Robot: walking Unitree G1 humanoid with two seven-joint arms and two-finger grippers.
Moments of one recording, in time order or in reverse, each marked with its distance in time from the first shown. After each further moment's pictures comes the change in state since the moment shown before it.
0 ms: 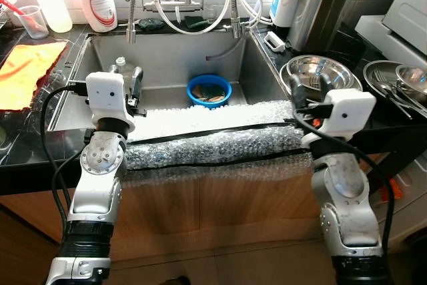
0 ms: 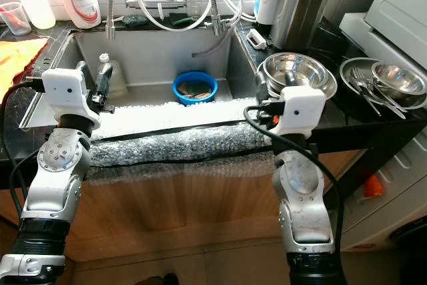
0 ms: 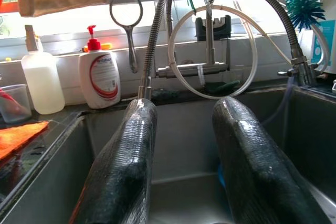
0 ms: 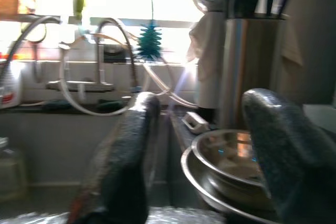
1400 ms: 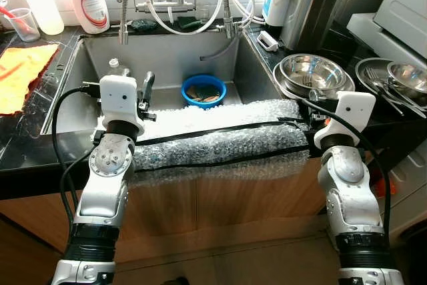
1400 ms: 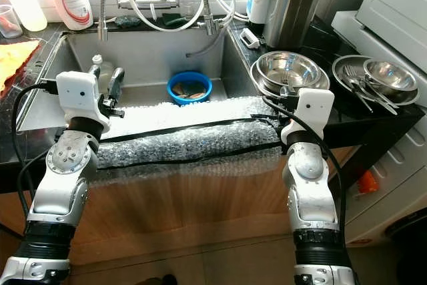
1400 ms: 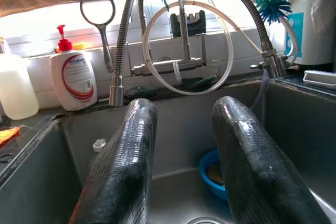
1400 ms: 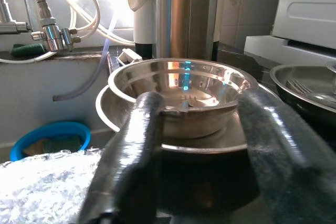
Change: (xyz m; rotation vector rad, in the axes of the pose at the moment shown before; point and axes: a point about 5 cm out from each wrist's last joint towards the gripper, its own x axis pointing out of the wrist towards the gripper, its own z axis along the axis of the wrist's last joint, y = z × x) left arm -0.002 -0.012 0.000 0.020 0.014 -0.051; right arm 0.015 -0.026 -0.039 -0.031 0.237 -0.169
